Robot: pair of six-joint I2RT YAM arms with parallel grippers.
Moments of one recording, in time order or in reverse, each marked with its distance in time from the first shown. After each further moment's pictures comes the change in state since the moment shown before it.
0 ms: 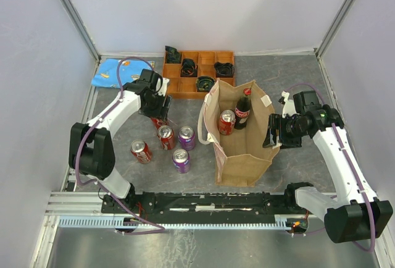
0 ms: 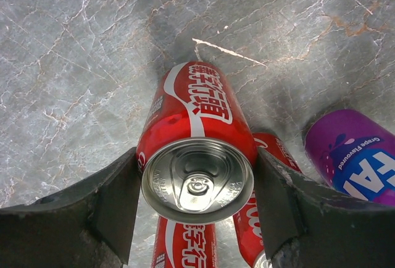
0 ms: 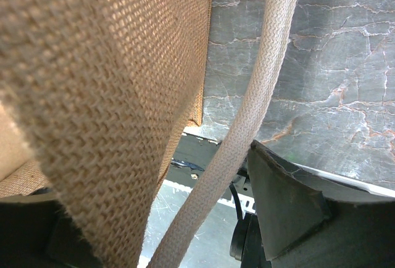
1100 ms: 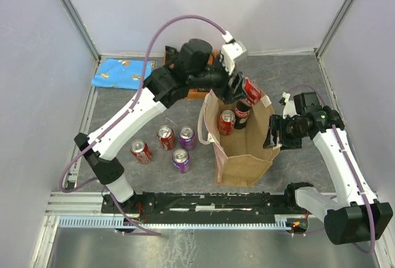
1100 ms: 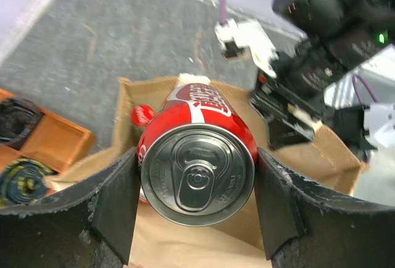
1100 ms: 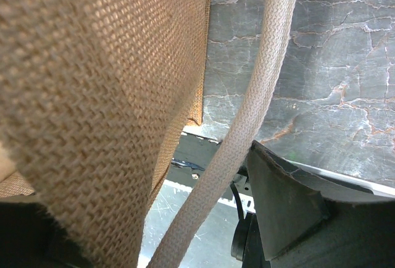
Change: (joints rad) left arm -0.554 0.054 0.775 0.089 0.281 0.007; right arm 0.000 -0.011 -0.013 0.000 0.000 0.008
